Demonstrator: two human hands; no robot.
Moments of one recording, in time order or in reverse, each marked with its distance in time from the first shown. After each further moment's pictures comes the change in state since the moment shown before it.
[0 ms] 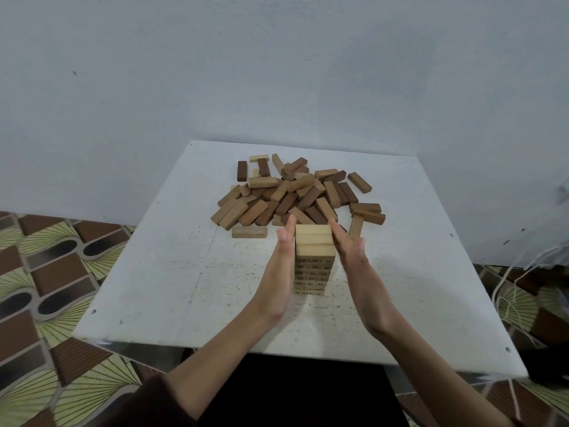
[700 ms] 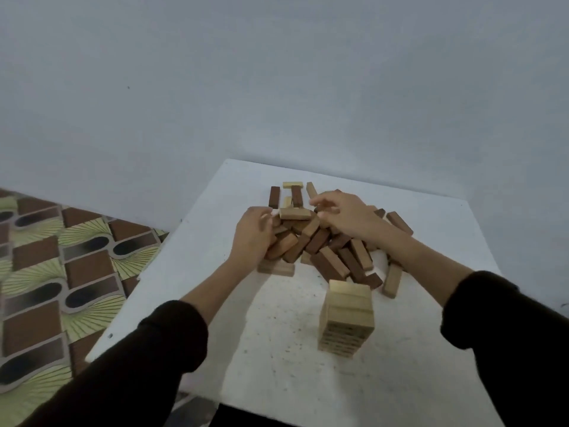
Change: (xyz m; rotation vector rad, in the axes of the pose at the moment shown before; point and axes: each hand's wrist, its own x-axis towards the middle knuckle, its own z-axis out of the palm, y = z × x) left_hand 0.127 -0.014 -0.122 0.686 0.543 0.030; right_hand 0.208 -0.049 -0.009 -0.675 -0.243 -0.197
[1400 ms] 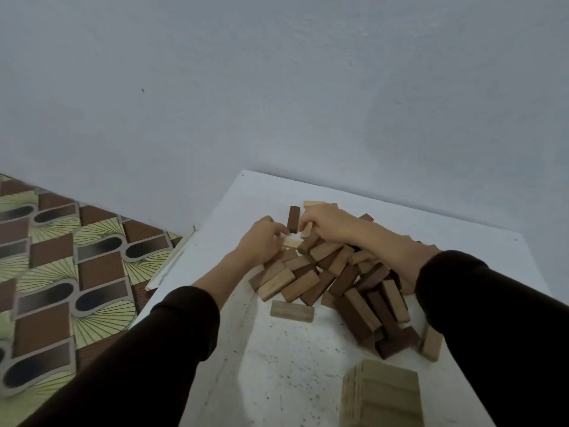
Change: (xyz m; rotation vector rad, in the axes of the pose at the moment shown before) left_hand 0.090 -0.032 -0.003 0.415 -0.361 0.074; right_hand 0.128 0.018 0.035 -0.500 -0.342 -0.162
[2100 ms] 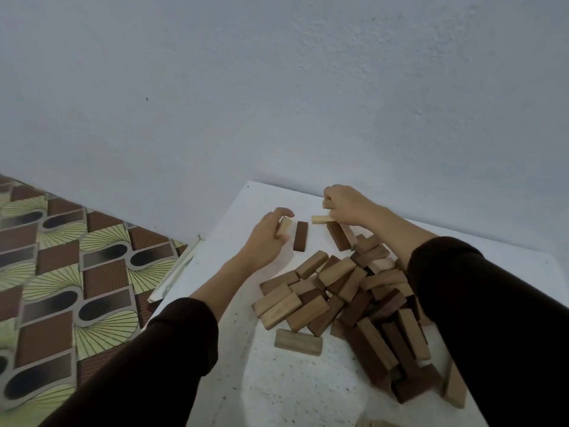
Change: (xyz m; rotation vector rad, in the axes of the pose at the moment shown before) left_hand 0.023 -0.004 -0.015 -0.301 0.152 0.048; right_hand 0.054 0.046 -0.029 -0.013 0.145 0.128
